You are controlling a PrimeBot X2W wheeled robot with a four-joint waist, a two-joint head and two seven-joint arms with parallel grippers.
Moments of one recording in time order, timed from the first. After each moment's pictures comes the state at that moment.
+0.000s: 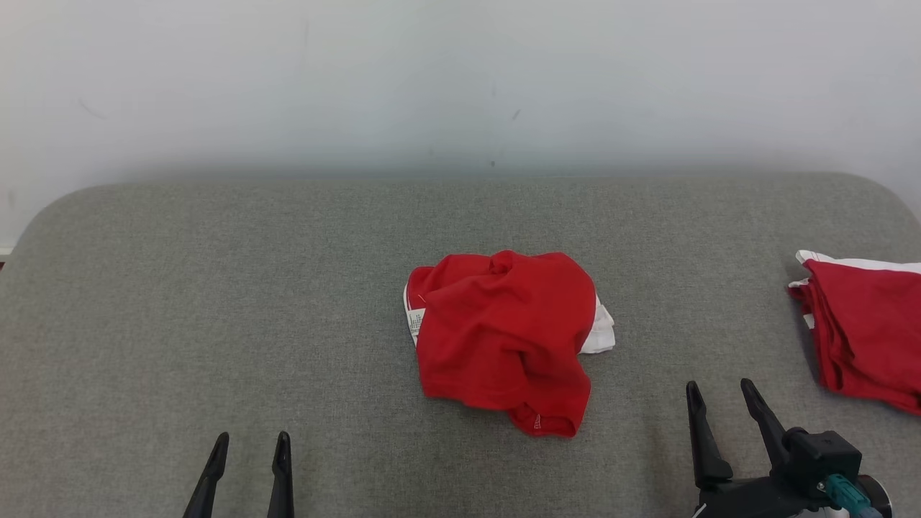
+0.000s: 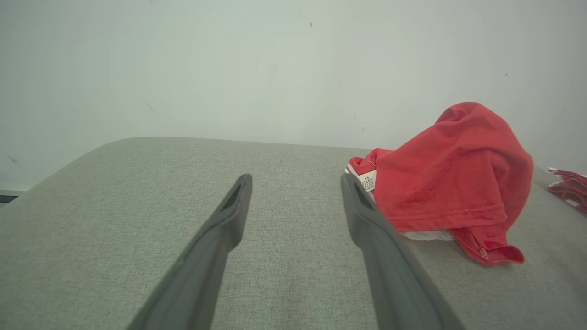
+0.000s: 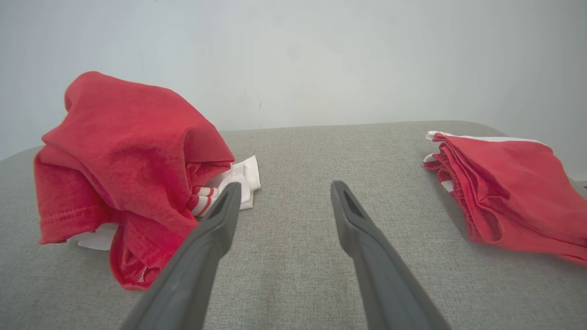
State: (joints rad) left arm 0.12 0.06 -0.03 0.03 -0.17 -0.12 -0.26; right arm -0.02 -0.05 -0.04 0.20 0.11 0.13 -0.14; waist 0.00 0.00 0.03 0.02
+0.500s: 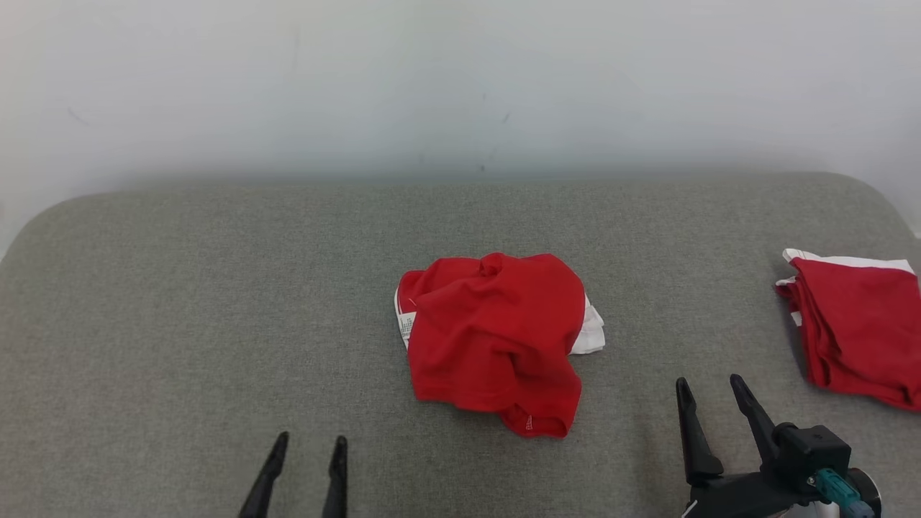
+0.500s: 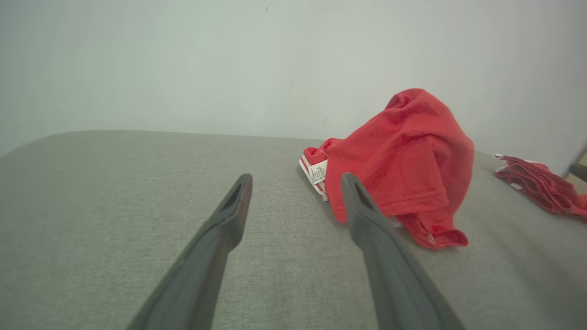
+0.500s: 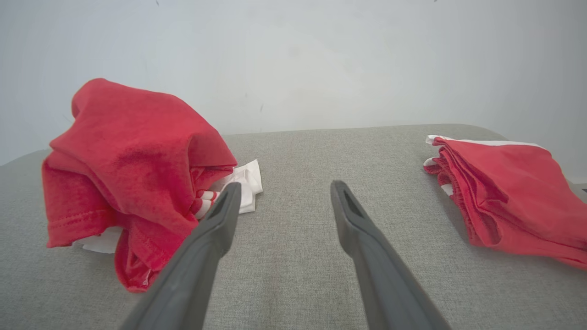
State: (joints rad) left arm 0.11 0.06 -0.11 0.06 -0.19 -0.13 -0.26; right arm -0.03 -0.05 -0.02 0.21 0.11 0.13 -0.13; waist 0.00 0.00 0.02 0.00
